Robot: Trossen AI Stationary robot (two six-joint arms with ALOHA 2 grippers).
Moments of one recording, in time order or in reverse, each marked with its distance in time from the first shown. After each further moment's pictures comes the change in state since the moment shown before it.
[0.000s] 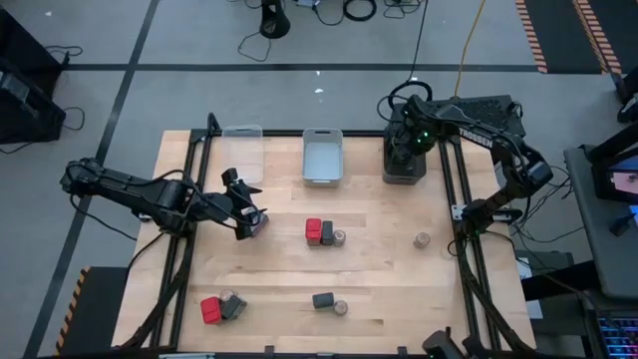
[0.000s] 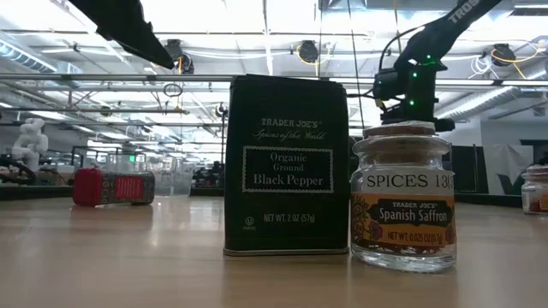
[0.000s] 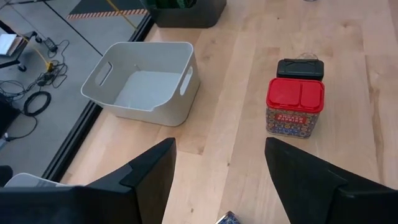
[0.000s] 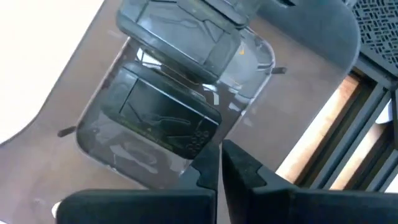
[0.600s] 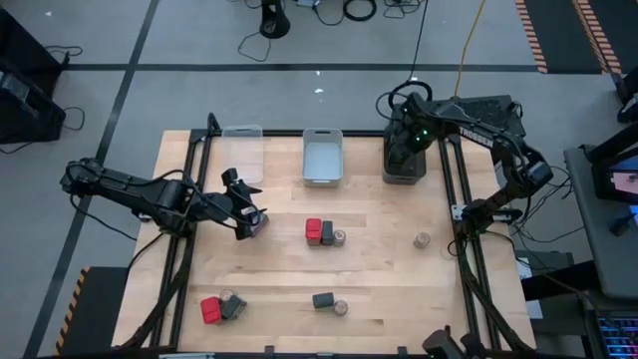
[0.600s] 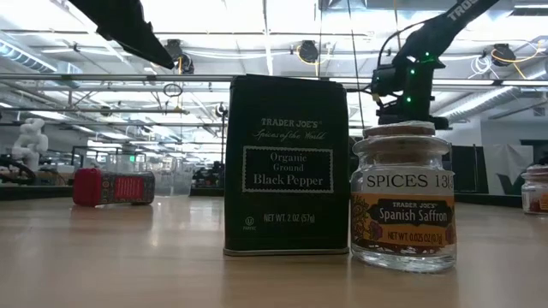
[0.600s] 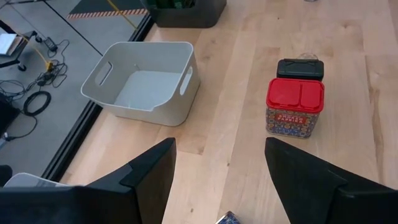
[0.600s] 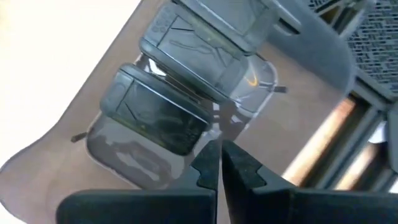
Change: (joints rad) left arm 0.000 0.000 0.000 0.000 0.000 -0.002; right arm 0.006 -0.001 0.034 0.001 -0.004 -0.043
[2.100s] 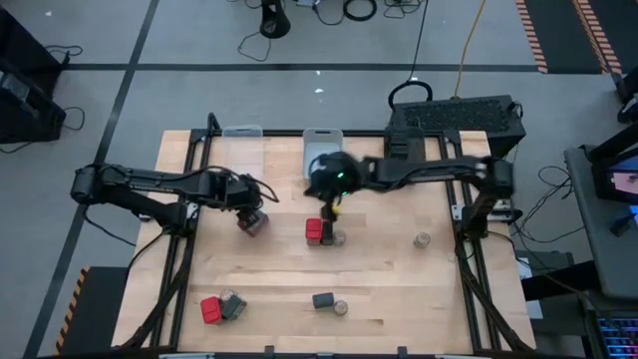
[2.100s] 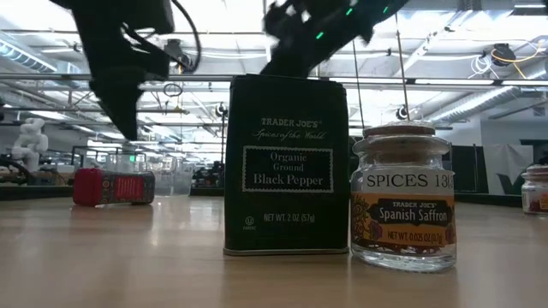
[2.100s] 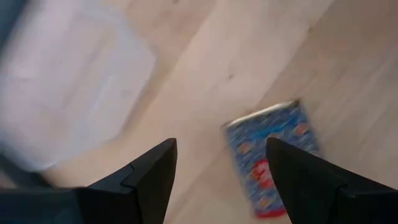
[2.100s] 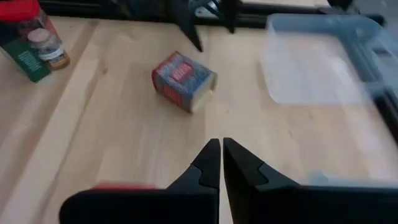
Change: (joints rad) left arm 0.267 0.234 0.027 -0.402 0.211 -0.357; right arm 0.779 0.254 0.203 0.793 -0.213 -0.218
